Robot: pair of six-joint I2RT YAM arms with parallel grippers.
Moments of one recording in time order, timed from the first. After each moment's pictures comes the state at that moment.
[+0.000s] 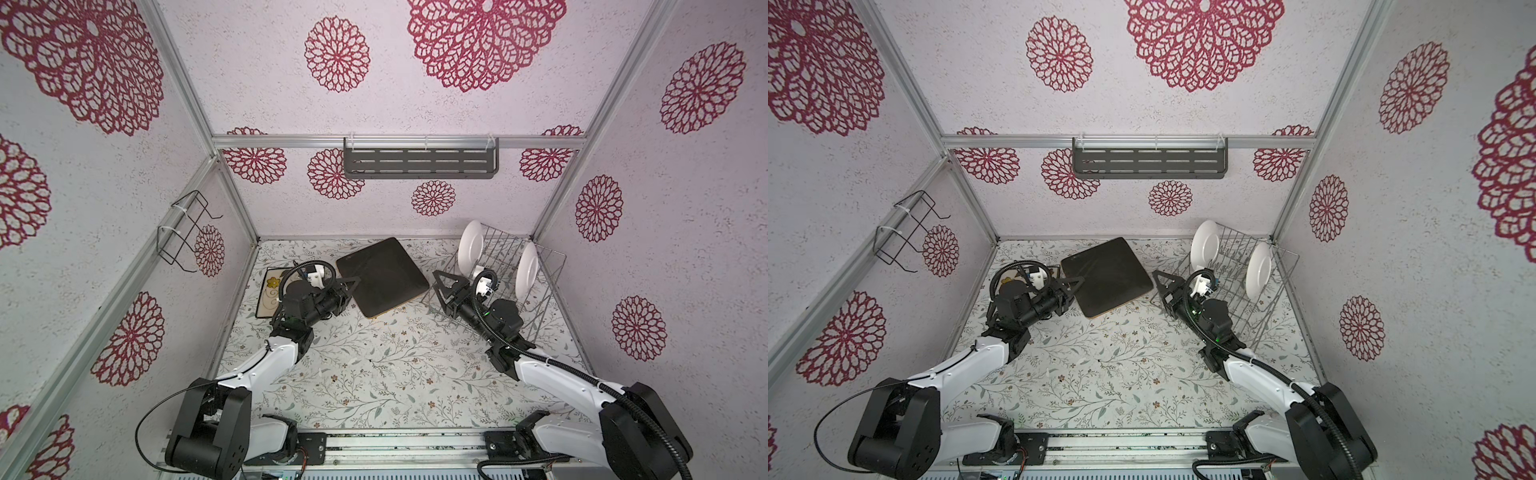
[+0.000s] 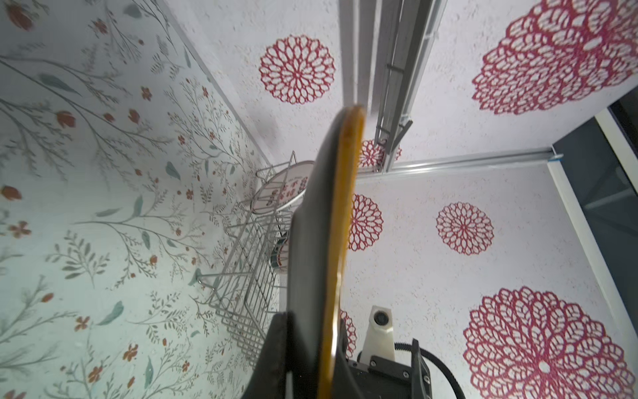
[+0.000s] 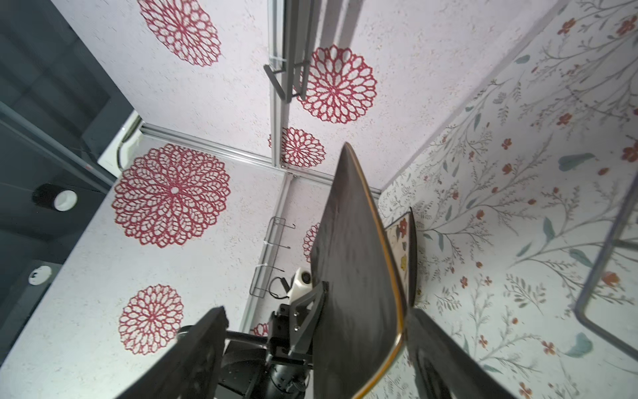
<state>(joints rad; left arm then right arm) -0.22 1.30 0.63 0.53 0.49 -1.34 0.54 1.19 0.55 0.78 -0.17 1.35</state>
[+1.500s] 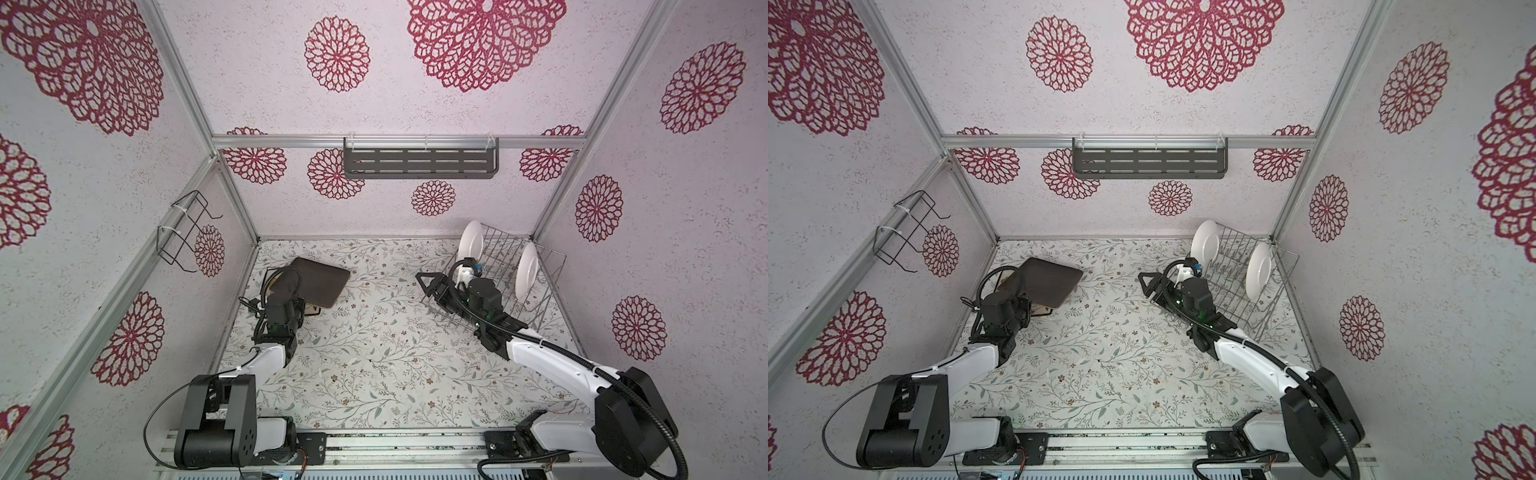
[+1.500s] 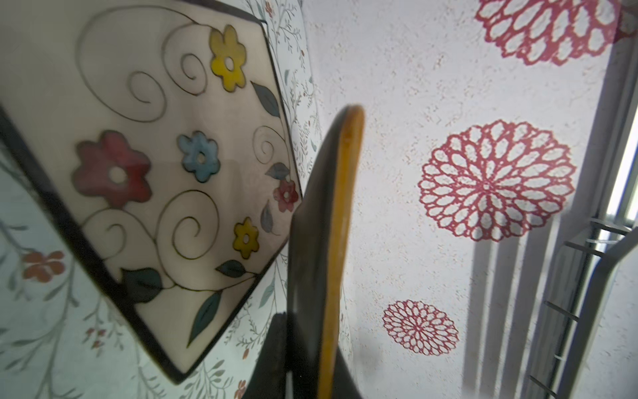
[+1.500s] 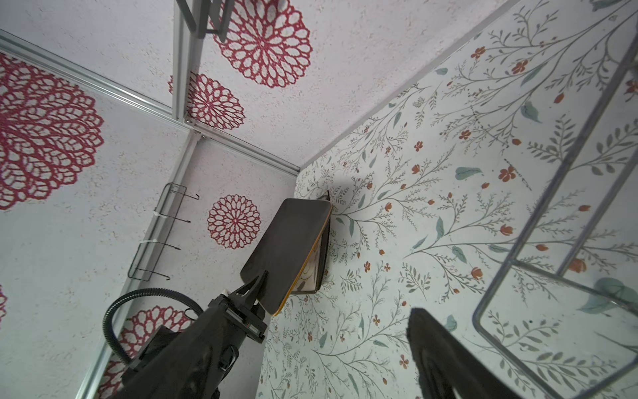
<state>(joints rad) 0.00 1.33 0.49 0.42 -0.13 -1.38 0.59 1.32 0.79 0.30 -0.14 1.02</state>
